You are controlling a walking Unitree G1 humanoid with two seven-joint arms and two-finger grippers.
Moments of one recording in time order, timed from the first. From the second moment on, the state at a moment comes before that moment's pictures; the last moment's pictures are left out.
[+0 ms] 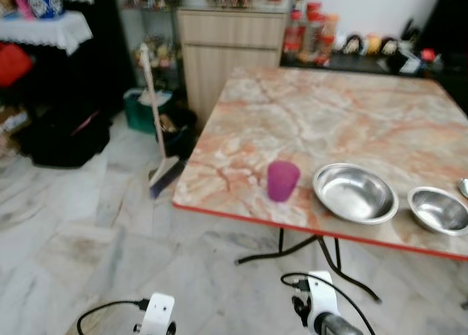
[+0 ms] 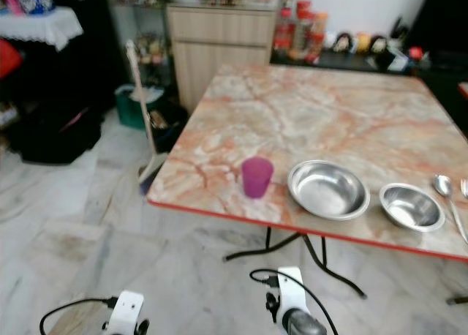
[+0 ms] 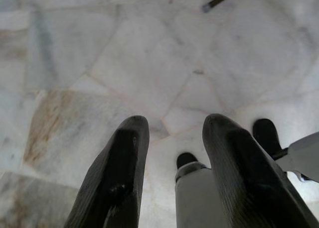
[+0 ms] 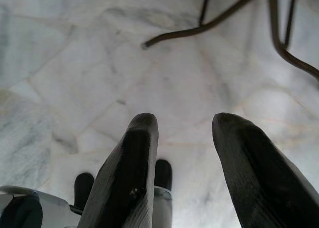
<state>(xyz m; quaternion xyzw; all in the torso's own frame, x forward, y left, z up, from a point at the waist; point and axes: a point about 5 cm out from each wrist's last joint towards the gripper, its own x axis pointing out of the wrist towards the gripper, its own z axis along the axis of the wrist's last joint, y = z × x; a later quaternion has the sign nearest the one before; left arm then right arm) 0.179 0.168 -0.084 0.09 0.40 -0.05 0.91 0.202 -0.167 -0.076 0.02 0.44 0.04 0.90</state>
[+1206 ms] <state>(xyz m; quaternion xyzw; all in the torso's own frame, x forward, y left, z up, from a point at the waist) 0.183 0.175 -0.081 0.11 0.40 -0.06 0.91 0.200 -0.167 -0.077 0.02 0.44 0.02 0.90</state>
